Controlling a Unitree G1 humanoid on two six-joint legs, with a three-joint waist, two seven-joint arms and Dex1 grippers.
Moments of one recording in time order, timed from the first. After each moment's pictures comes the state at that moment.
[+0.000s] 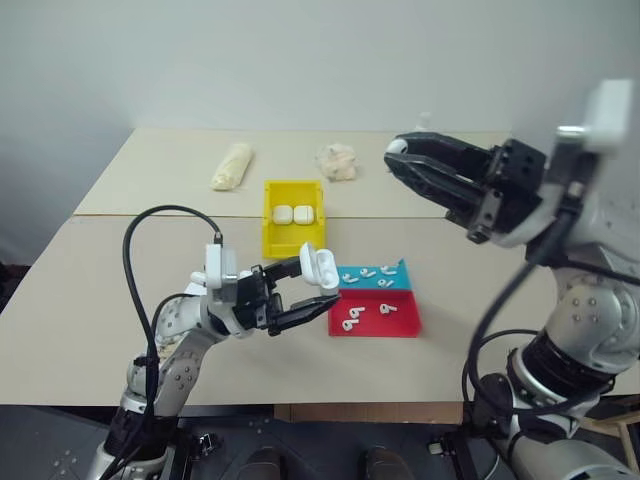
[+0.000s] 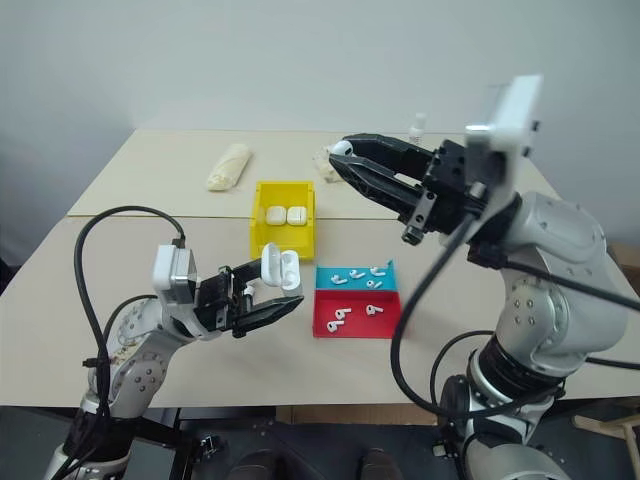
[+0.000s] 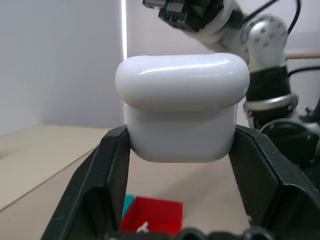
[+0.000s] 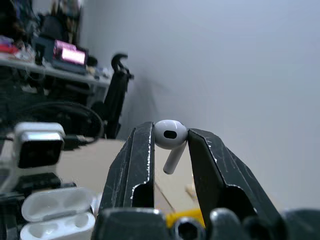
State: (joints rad) left arm -0.32 0.45 -0.04 -0.29 -0.75 0.19 -1.10; right arm -0.72 -0.21 -0.44 -0.67 0.47 0.77 1.02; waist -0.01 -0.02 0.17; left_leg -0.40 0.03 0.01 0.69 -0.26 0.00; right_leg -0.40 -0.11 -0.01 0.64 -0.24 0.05
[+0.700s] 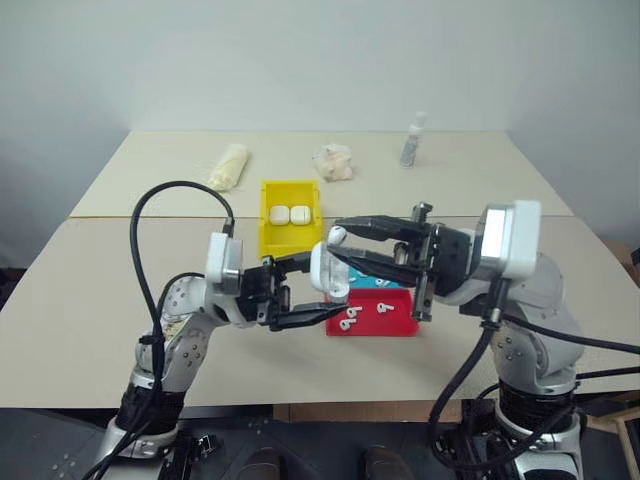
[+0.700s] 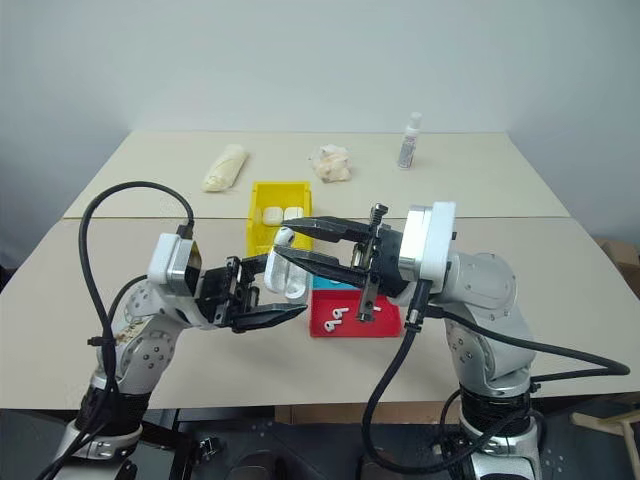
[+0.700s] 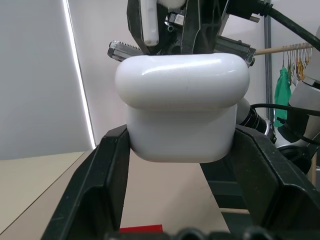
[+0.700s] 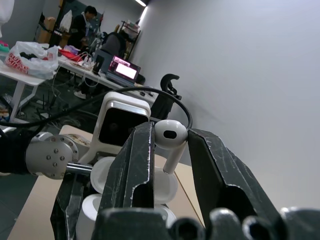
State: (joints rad) left arm -0.40 0.41 -0.04 -0.24 -0.73 0.17 -1.20; right arm -0.53 -0.33 -0.07 -0.53 0.50 0.26 1.05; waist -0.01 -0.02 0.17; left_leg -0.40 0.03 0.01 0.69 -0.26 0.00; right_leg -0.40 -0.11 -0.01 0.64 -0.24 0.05
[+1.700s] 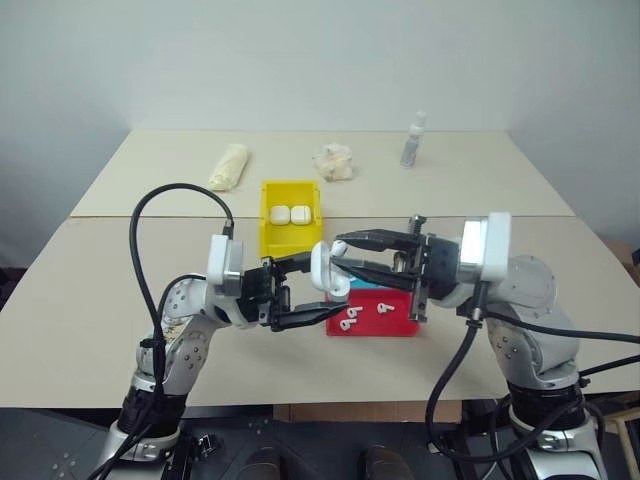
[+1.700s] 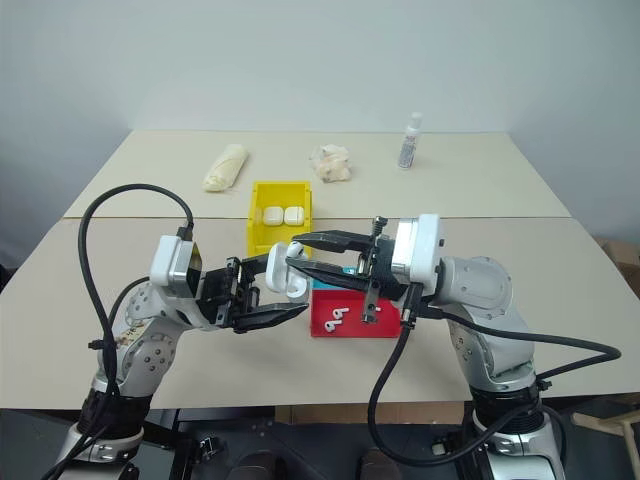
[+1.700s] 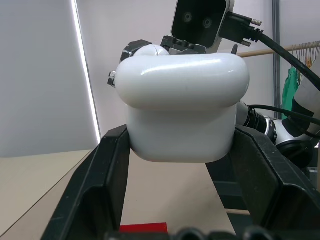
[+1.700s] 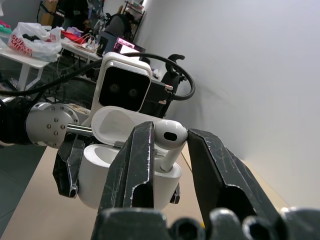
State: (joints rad) left arm -0.40 0.40 -0.03 -0.25 -0.70 0.17 -1.20; right arm -0.50 -0.44 0.00 -0.43 0.51 0.16 1.04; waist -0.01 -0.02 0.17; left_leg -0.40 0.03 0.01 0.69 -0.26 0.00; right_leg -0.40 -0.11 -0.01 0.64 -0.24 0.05
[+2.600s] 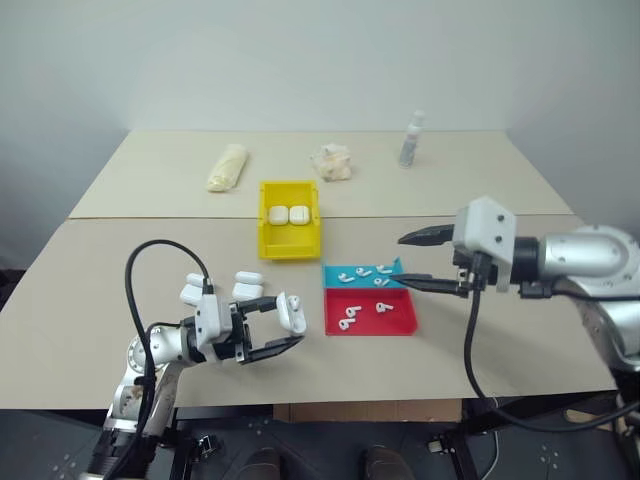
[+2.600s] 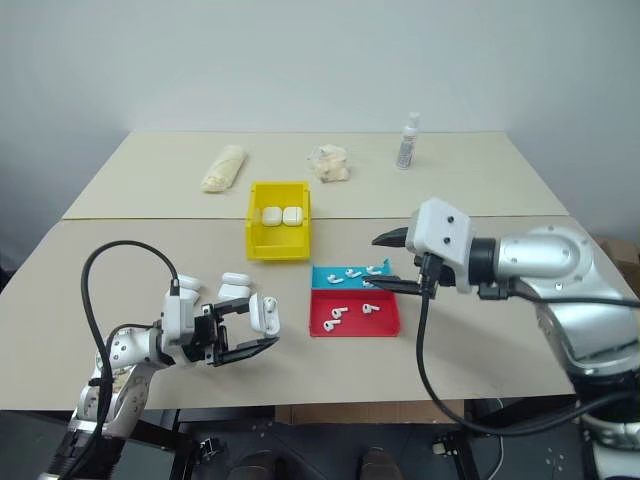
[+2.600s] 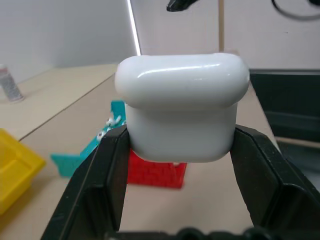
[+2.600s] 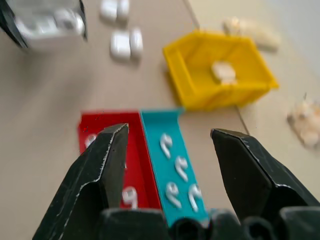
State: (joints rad) left arm -0.12 0.47 0.02 -0.05 -0.40 -0.19 -1.18; right arm -0.71 -1.00 0.16 -0.32 0.32 0.53 1.09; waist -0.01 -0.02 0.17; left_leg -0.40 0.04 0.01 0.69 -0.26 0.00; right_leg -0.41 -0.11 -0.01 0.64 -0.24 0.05
